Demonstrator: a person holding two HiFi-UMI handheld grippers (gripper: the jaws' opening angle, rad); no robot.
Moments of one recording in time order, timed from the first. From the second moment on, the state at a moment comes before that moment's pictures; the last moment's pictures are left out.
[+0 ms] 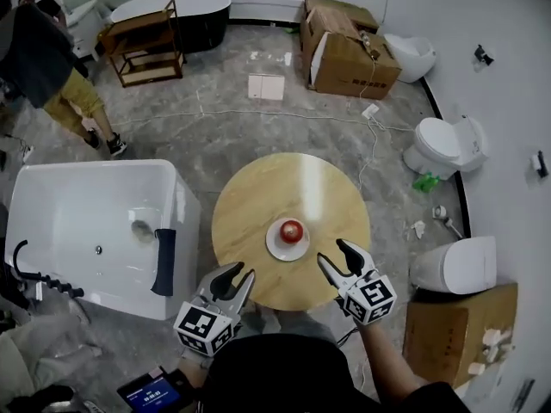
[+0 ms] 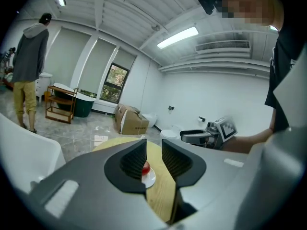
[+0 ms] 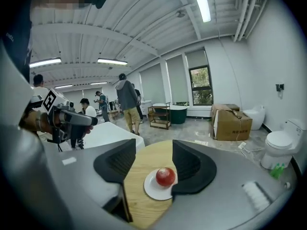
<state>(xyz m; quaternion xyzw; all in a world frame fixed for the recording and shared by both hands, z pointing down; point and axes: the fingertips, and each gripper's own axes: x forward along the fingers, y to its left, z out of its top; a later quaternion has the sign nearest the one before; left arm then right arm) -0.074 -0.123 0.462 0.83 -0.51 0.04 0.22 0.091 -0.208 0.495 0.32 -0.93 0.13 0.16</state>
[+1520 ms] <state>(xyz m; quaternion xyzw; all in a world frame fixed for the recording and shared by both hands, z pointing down) -0.089 -0.005 0.550 0.58 -0.74 0.02 0.34 -0.011 -0.270 0.739 0.10 -0.91 0.06 0.40</state>
